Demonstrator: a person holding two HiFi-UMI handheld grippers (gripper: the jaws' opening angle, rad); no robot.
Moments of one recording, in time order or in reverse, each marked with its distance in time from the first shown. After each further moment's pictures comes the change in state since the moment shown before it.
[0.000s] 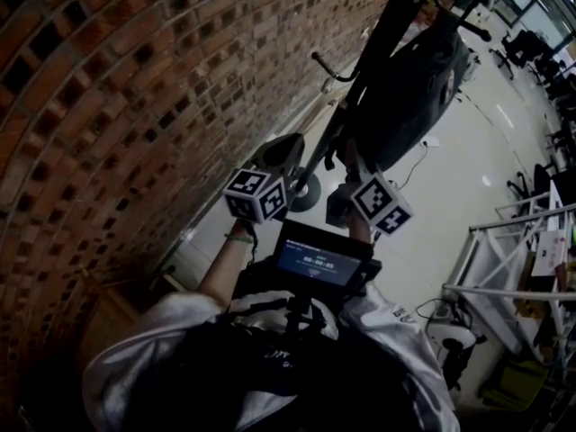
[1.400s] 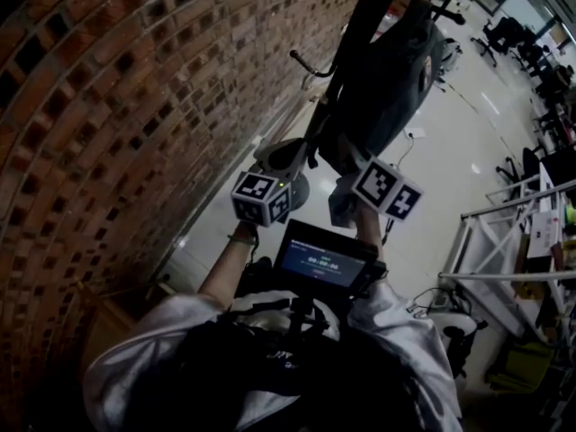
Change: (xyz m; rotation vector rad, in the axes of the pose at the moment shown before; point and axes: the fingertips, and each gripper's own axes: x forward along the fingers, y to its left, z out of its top) left arm 0.020 -0.042 -0.019 0.063 0.035 -0.074; right arm -0.016 0.019 0.021 -0.062 0.169 0.006
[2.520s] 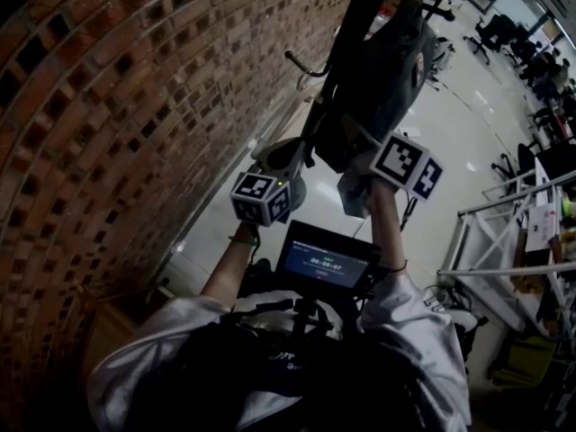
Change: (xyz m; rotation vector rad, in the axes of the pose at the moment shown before) left arm -0.003 -0.004 0.002 -0.027 -0.014 -0.002; right arm -0.010 0.033 0.042 0.091 0.046 0.069
